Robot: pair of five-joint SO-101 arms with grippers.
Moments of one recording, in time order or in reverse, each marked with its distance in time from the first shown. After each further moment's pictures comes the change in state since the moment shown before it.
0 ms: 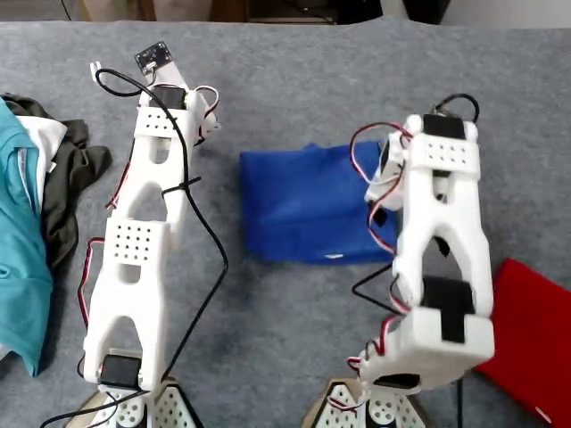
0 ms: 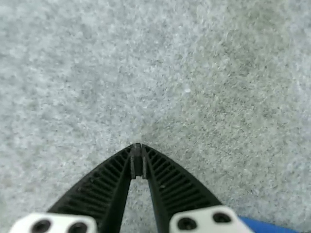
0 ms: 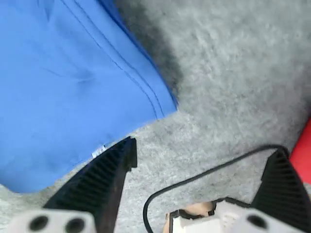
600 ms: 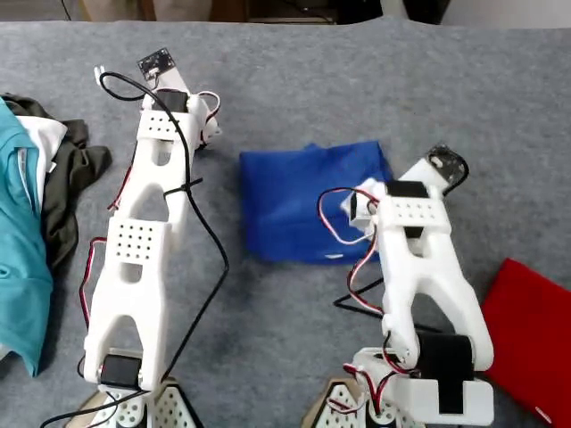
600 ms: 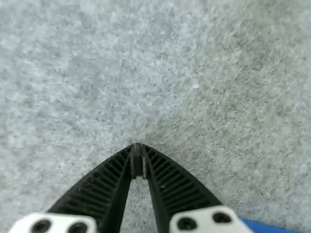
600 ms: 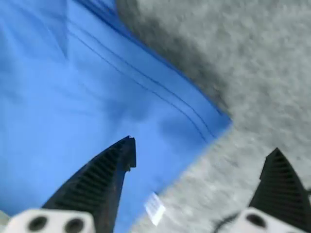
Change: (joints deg) left arm 0.2 2.0 -0.5 0.0 0.0; right arm -6.8 -15.2 32.5 -37.7 -27.4
